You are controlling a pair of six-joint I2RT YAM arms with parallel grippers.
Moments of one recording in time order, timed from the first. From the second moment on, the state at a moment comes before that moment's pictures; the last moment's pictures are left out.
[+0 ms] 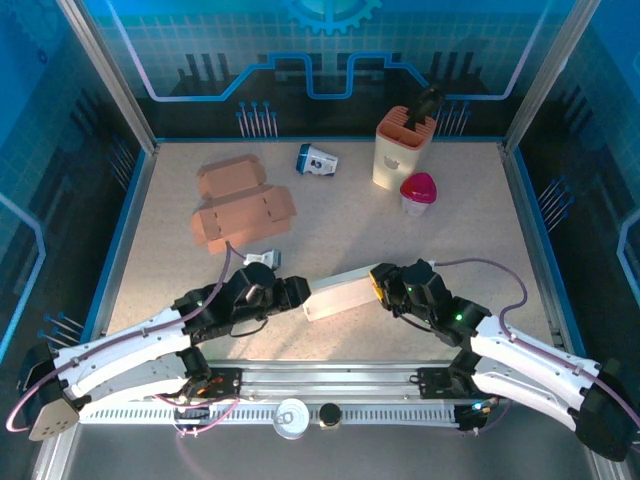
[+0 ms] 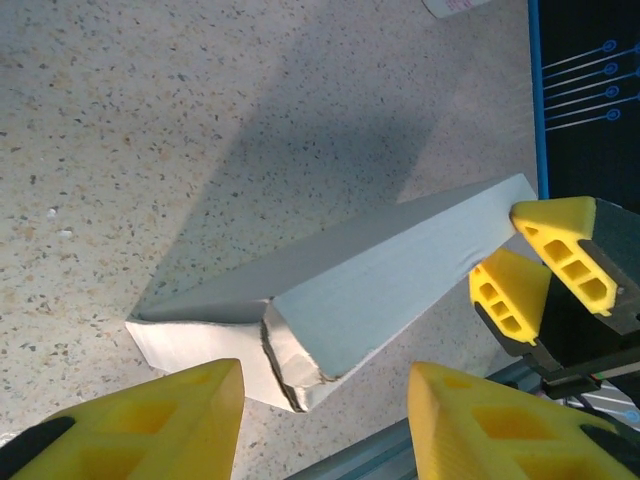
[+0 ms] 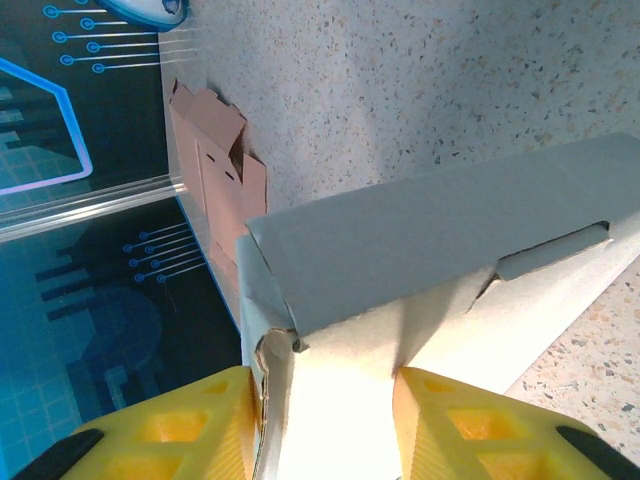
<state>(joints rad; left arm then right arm) -0.92 0.87 0.59 -0.38 -0.07 -1.14 0.78 0.81 0.38 -0.13 0.09 1.72</state>
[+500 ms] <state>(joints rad) -0.88 0.87 0.56 -0.34 -0.04 -1.14 0.78 0.81 0.37 -0.11 0.09 1.72</state>
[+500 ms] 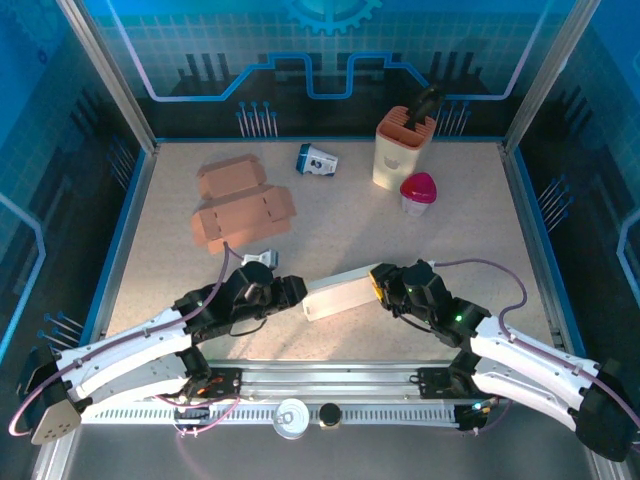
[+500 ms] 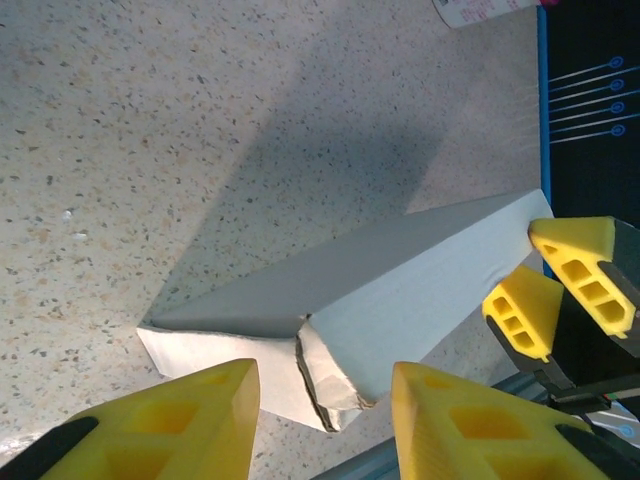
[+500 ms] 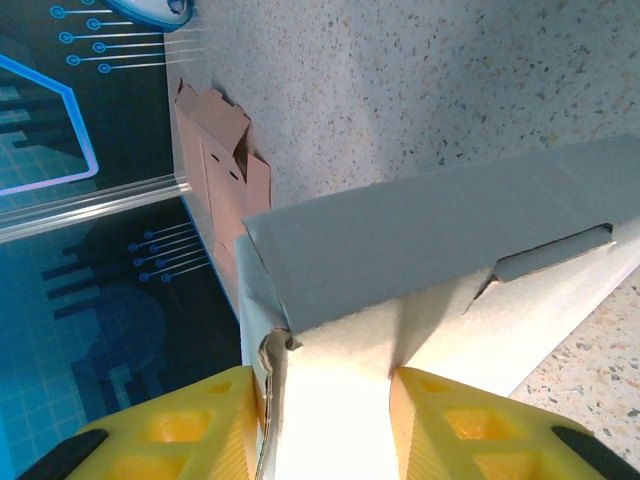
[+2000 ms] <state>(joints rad) -0.90 0.94 0.50 -0.18 0.03 -1.16 0.95 1.20 0.92 -0.71 0.21 1.98</state>
